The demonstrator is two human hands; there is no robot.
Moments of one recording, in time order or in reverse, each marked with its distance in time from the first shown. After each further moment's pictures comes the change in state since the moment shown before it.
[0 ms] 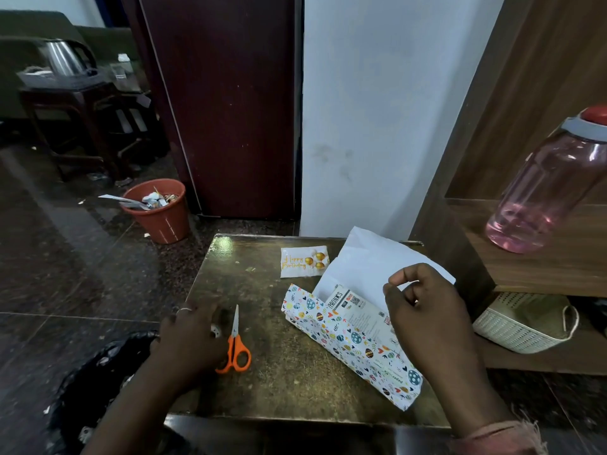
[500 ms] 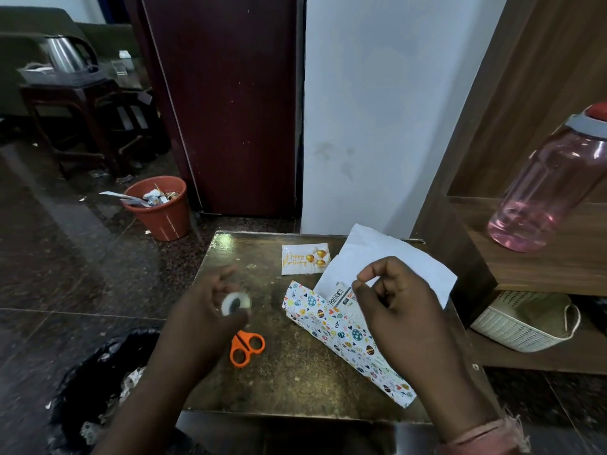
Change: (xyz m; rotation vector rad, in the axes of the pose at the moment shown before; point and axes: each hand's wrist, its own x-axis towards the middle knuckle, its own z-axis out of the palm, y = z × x) left_hand -0.025 0.028 -0.006 -0.647 0.264 0.298; right_hand -0.012 -0.015 0.012 0.171 -0.174 -0.171
